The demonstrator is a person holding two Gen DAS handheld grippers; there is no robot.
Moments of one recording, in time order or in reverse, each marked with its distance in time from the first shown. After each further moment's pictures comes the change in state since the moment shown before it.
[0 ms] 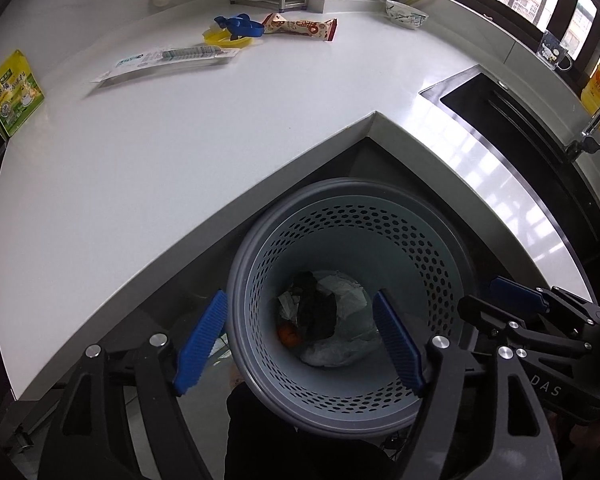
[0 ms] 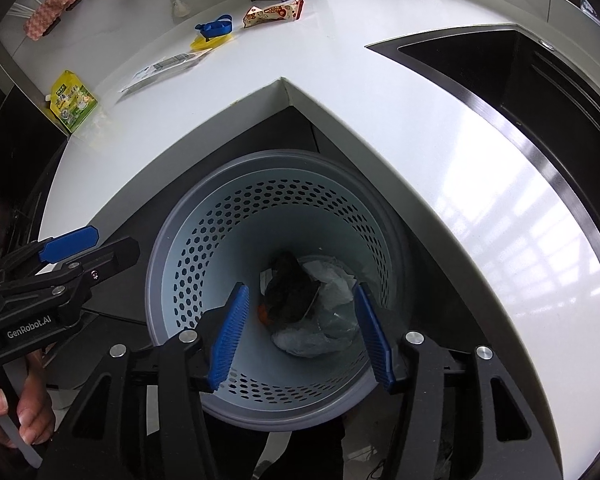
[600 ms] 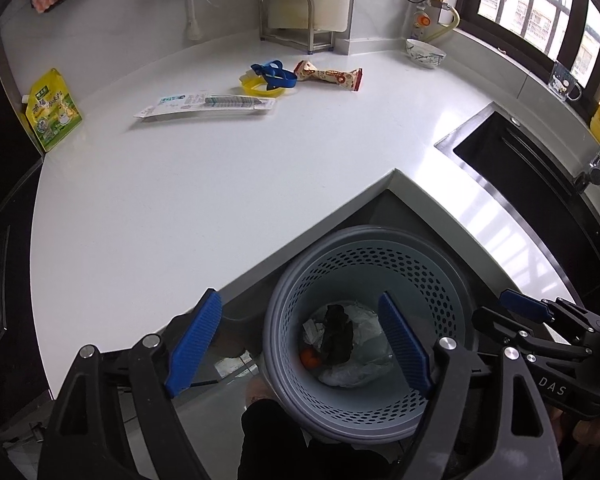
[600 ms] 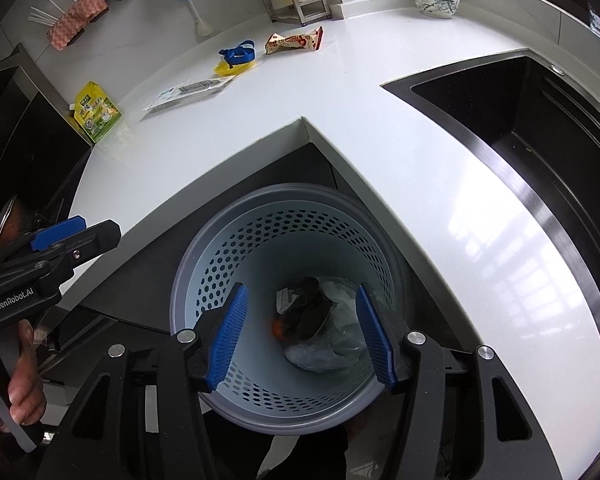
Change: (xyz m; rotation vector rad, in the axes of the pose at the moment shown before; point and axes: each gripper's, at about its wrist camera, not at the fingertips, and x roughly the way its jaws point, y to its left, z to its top) left arm -0.050 0.014 0.019 -0.048 -0.106 0.089; right arm -0.028 0.003 0.021 -0.061 -0.066 0.071
